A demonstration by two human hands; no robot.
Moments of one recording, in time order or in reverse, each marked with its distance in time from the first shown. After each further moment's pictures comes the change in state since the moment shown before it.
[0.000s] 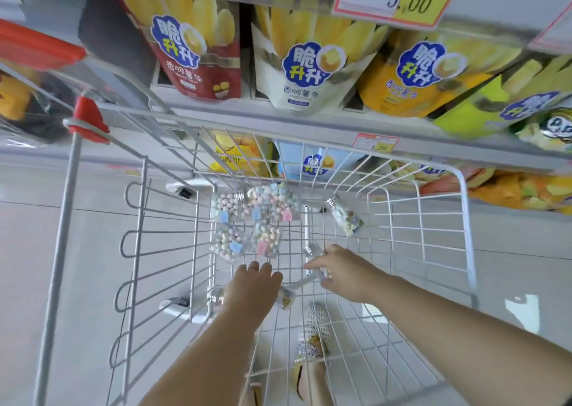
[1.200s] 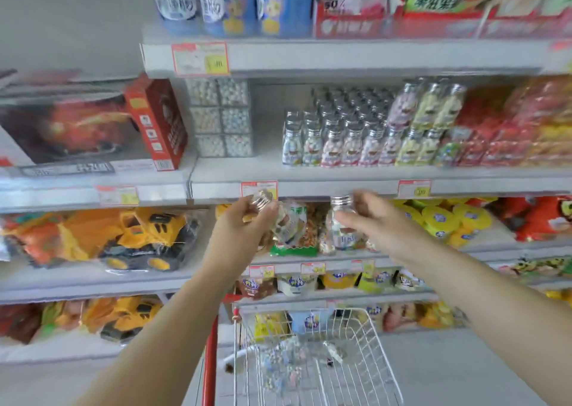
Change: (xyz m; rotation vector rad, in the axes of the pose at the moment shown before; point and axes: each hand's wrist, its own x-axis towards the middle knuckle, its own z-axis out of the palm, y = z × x) left_hand -0.444 -0.048 -0.408 -1.211 1.091 0.162; right_hand -0.457 -0.289 -0.262 0.740 0.915 -0.356
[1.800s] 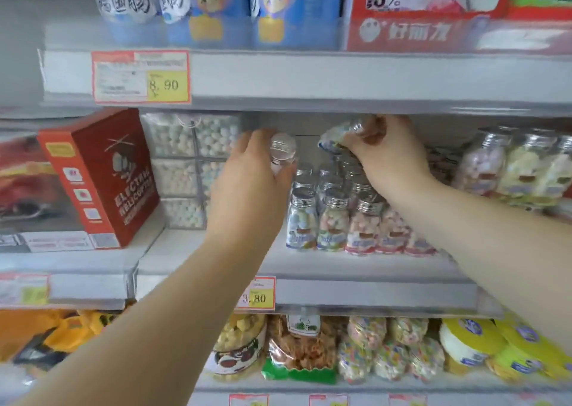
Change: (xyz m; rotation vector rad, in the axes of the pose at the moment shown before) left_hand 0.180 0.060 0.032 0.464 0.423 0.517; right_hand 0.229 -0.081 -0.034 -0.206 0.624 -0.532
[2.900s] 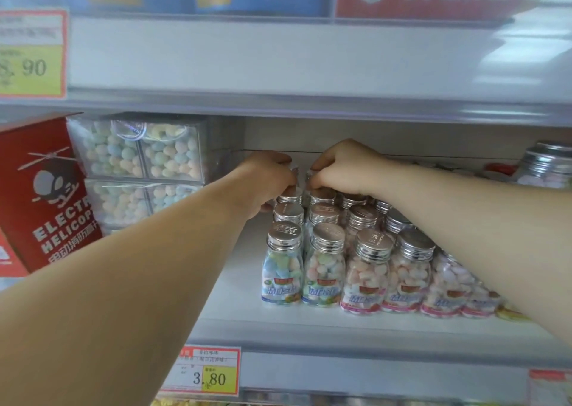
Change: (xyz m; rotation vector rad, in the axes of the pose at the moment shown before) left_hand 0.109 -0.024 0.096 -0.442 -0.413 -0.537; right_hand 0.083 0.033 0.051 -0.440 -0.528 0.077
